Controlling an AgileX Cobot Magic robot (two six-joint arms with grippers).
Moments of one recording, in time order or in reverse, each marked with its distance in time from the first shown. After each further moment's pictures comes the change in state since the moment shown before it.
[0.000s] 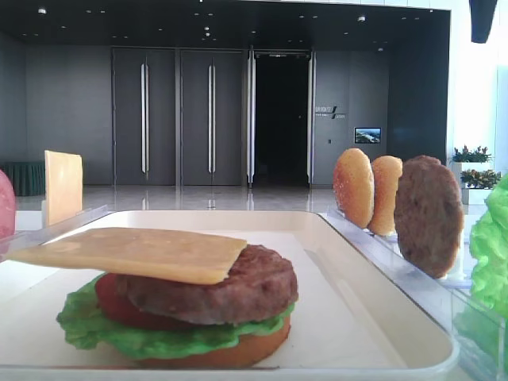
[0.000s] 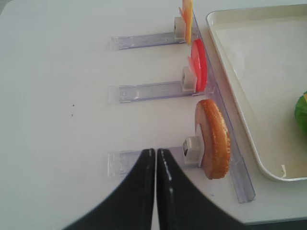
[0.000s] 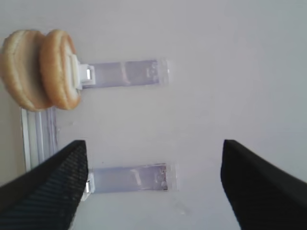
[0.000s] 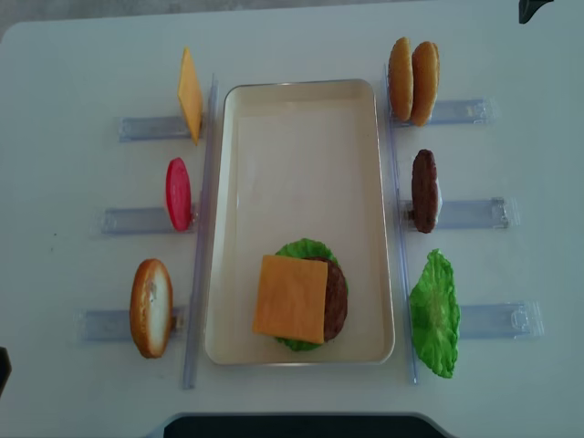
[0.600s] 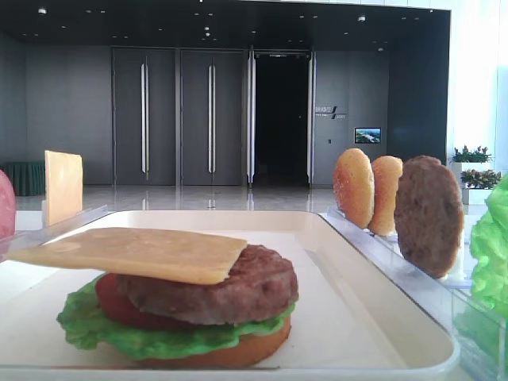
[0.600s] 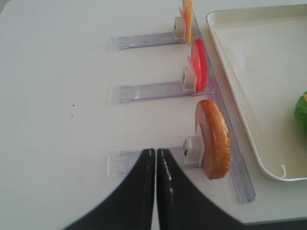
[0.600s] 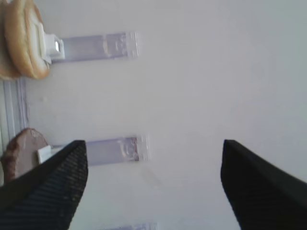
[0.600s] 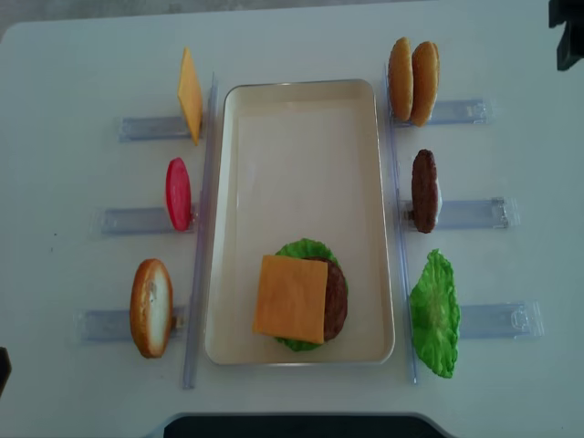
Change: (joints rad) left arm 0.000 0.000 0.000 0.000 0.000 0.000; right arm -0.021 -0.189 0.187 -0.061 0.001 0.012
